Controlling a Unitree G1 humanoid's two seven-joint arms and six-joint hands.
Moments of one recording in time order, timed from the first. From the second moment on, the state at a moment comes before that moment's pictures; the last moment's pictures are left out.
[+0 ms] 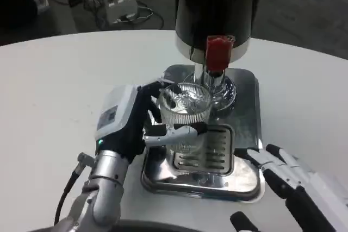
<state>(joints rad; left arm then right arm) -0.73 0.25 -0.19 0.85 0.56 -0.47 0.44 0.46 -0.25 0.02 -0.88 -0.69 -0.06 0.28</state>
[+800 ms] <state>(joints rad) -0.76 0.22 -0.29 0.89 0.60 -0.47 0.52 0.47 -0.25 0.01 -0.88 -0.68 -0.06 0.28</state>
